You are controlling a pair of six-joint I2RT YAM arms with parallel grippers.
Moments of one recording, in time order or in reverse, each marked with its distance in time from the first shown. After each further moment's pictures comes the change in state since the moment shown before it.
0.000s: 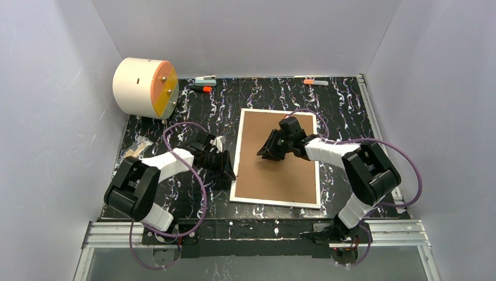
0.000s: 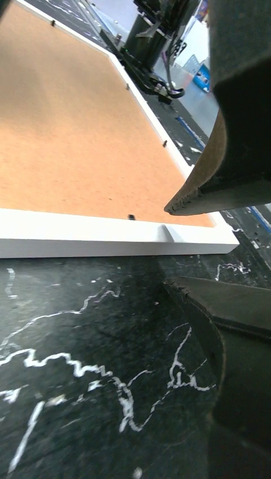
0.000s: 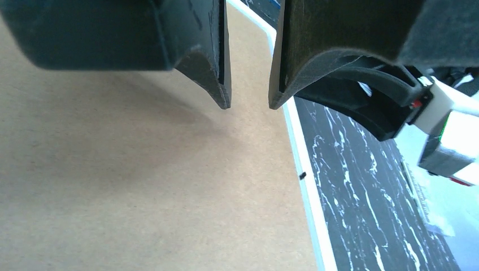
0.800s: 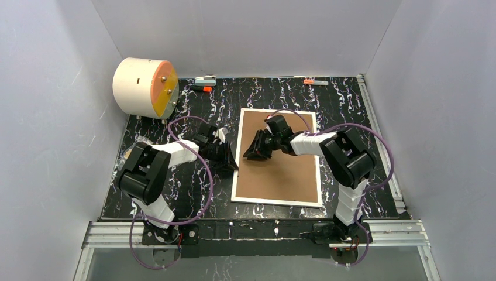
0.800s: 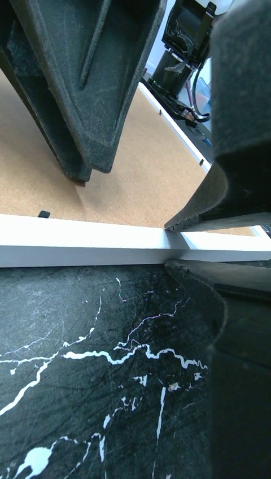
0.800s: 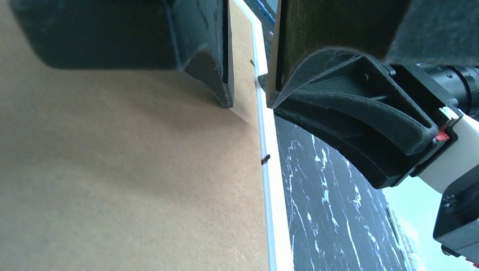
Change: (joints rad) left arm 0.027 0.175 0.111 0.134 0.026 -0.039; right arm 0.019 0.233 0.125 0.126 -0.207 -0.035
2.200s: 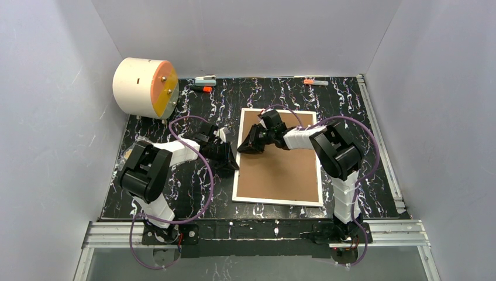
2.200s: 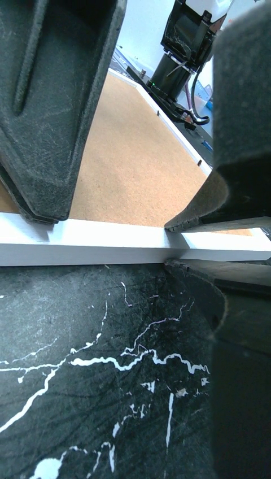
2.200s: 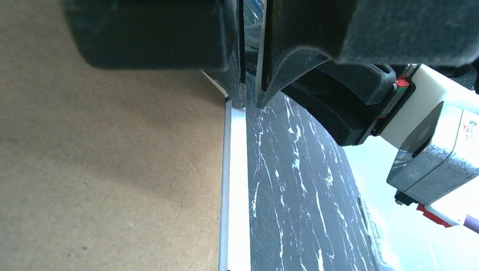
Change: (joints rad) left arm -0.001 0.023 0.019 -0.020 0.002 0.003; right arm -0.006 0.158 0.162 0.048 -0.053 0.039
